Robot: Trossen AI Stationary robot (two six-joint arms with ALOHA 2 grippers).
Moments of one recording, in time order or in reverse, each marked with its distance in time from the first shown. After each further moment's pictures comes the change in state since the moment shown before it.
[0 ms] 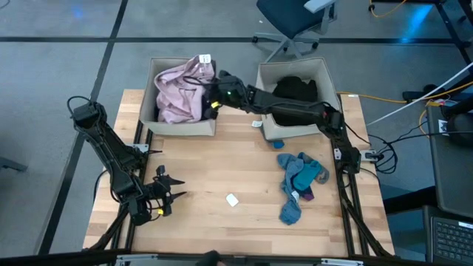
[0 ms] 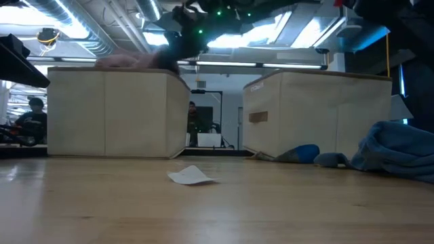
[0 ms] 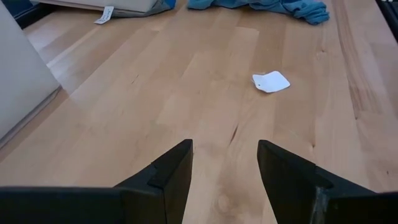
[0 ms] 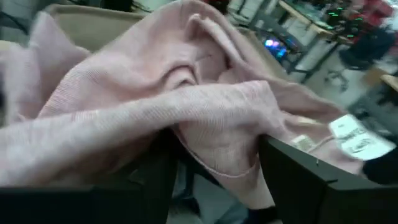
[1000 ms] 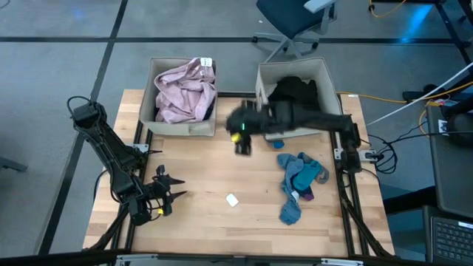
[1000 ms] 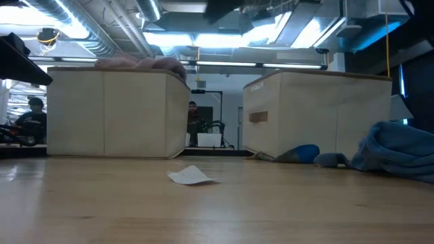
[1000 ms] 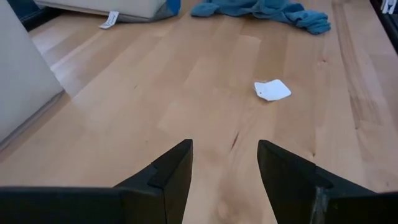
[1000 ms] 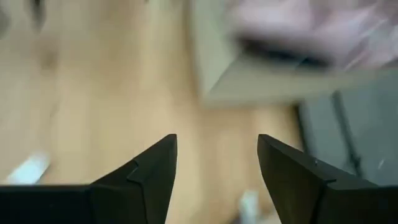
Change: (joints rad) left arm 0.001 0.000 0.000 0.006 -0.026 -0.018; right arm 0.294 -0.171 0.254 -1.031 0.089 0.289
